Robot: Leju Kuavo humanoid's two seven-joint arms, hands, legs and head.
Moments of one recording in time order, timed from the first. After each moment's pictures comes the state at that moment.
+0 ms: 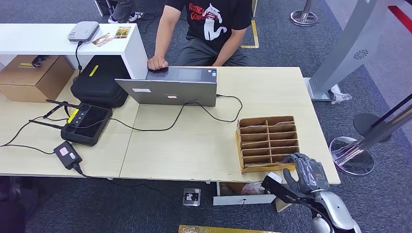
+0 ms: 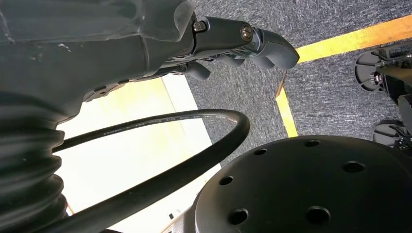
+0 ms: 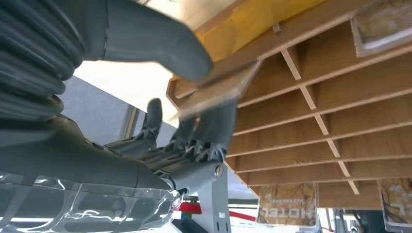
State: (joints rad) left arm -0.09 0.07 -1.54 -0.04 1.45 -0.22 -0.07; right arm -0.02 -0.28 0.16 -1.50 1.10 -0.10 -0.08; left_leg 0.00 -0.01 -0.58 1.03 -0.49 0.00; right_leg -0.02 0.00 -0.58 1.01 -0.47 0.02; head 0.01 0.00
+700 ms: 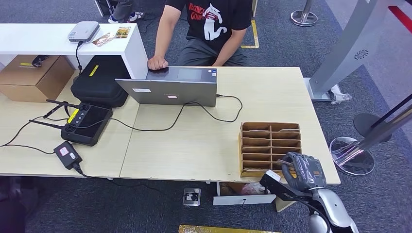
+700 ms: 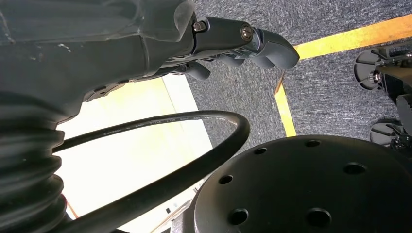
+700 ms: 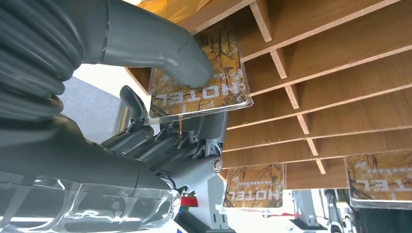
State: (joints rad) left arm -0.08 0.06 -1.54 -0.04 1.47 -0.22 -0.08; right arm -0.04 -0.27 0.17 -1.47 1.11 -0.15 -0.10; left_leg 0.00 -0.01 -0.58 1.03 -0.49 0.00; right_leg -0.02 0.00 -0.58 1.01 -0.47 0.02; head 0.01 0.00
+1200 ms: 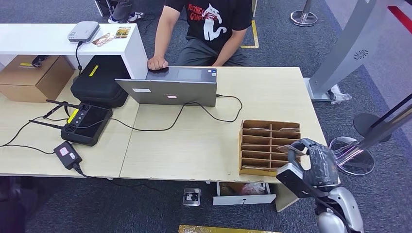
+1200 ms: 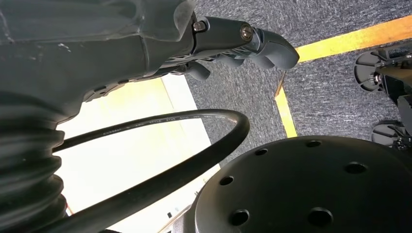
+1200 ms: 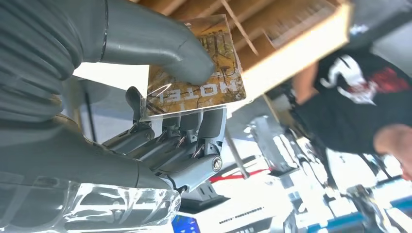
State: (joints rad) left arm -0.09 0.06 -1.54 -0.04 1.46 -0.22 -0.08; right arm -0.02 -0.26 0.11 -1.64 0.81 -0.26 -0.26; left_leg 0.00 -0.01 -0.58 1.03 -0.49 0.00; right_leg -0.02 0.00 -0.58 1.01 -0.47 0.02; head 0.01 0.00
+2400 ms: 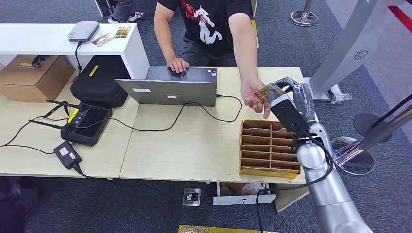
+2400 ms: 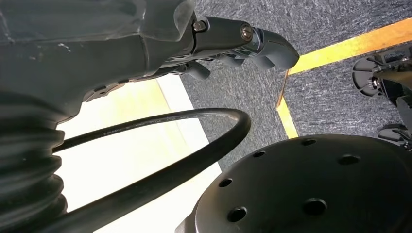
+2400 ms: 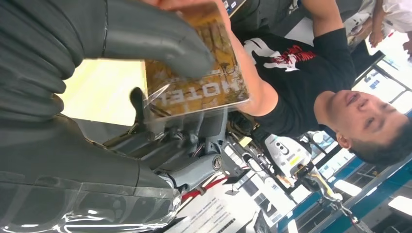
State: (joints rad) left arm -0.10 0.07 -1.54 -0.04 1.36 -0.21 -0.08; right arm -0.56 -0.11 0.19 -1.27 0.58 -0.18 -0.35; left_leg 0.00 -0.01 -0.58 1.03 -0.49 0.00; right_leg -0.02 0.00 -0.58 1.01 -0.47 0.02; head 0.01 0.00
